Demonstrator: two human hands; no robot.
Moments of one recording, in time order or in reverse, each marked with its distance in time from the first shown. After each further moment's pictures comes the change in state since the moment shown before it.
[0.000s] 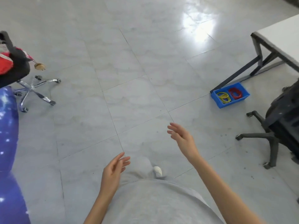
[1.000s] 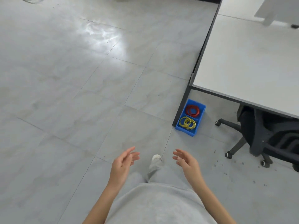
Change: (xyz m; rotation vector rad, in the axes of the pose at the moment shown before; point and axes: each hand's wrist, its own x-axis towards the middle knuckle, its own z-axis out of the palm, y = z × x) left_hand 0.590 0.382 0.425 0.352 -0.749 0.148; right_hand 0.499 -0.113 -0.252 0.351 0.734 0.240
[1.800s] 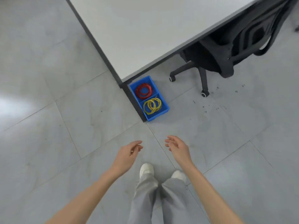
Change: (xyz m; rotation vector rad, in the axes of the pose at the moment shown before) left_hand 0.357 -0.042 0.143 1.011 -0.999 0.305; right_hand 0.228 0.093 0.047 0.511 0.730 0.327
